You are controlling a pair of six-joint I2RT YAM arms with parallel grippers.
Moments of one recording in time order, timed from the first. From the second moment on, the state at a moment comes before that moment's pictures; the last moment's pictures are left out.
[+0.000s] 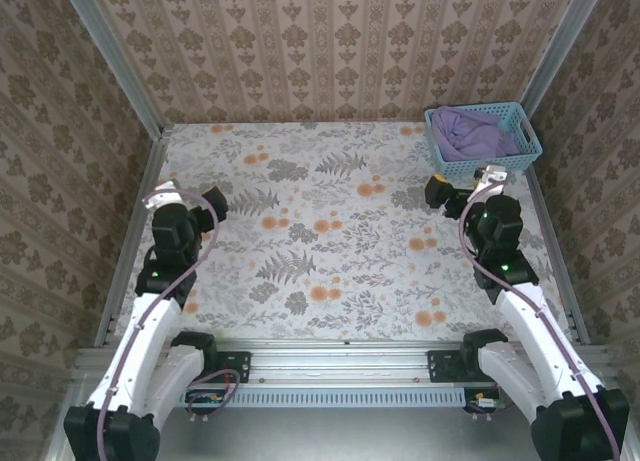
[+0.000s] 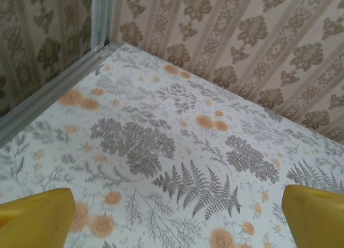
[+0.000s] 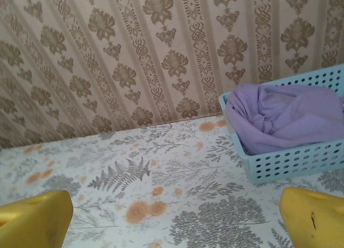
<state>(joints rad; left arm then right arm) -0.15 0.74 0.66 -0.27 -0.23 -0.47 0.10 0.83 0.63 0.05 0.04 0.33</state>
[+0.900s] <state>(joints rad) -0.34 0.88 0.64 -0.38 -0.08 -0.41 0.01 1.99 1.70 -0.48 0.43 0.34</state>
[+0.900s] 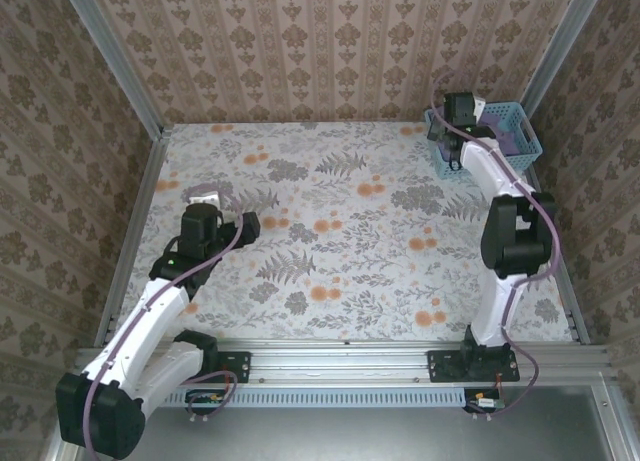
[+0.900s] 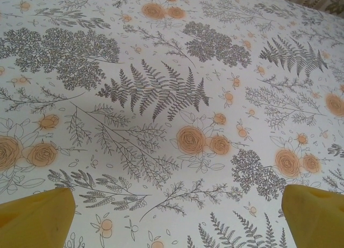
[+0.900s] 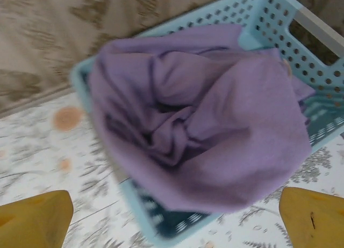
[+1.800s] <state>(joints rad) -0.34 0.96 0.64 -0.34 -0.07 -0.39 -0.08 2.45 2.21 -0.73 0.42 0.28</state>
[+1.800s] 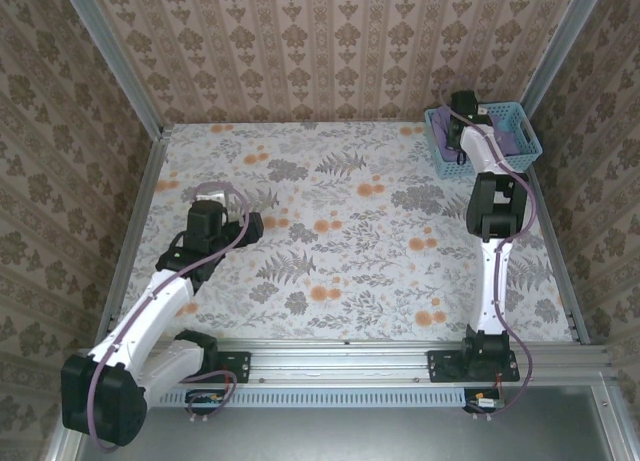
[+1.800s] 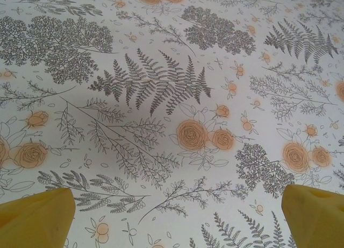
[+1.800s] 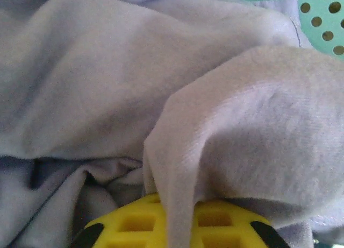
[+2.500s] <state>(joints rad) -0.34 0.90 0.63 -0.34 -0.07 -0.39 0.04 1.77 1.60 -0.26 0.52 0.22</state>
